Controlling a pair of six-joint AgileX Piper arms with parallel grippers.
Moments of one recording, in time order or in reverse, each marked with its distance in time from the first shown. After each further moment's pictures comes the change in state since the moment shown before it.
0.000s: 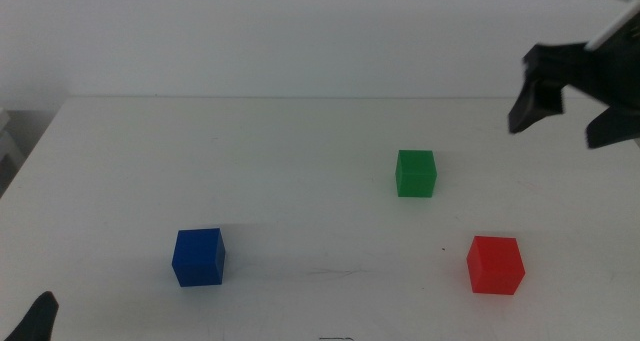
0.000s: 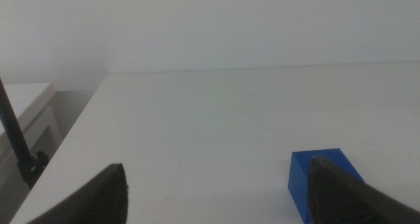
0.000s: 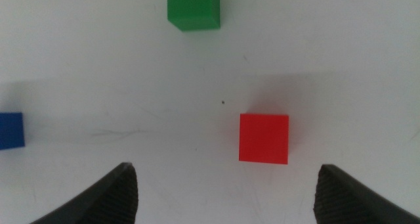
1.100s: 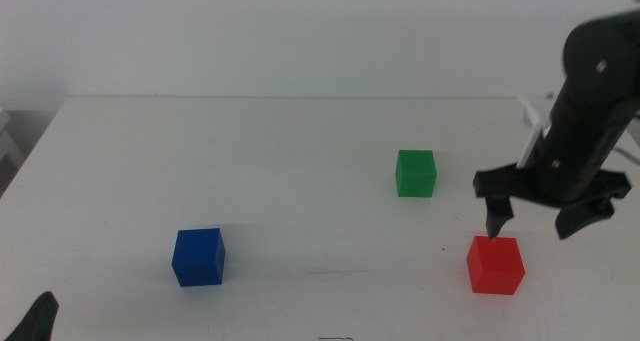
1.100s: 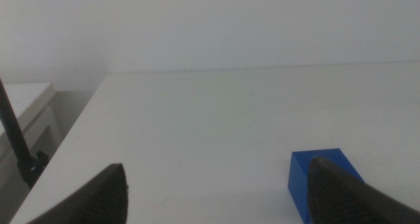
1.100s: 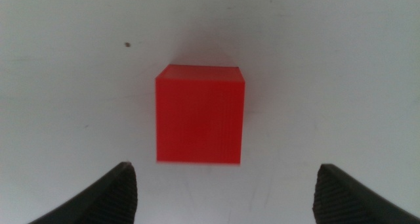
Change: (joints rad) left arm 0.000 0.000 0.000 0.000 0.000 0.000; right arm 0.035 0.248 0.186 -0.108 -0.080 0.003
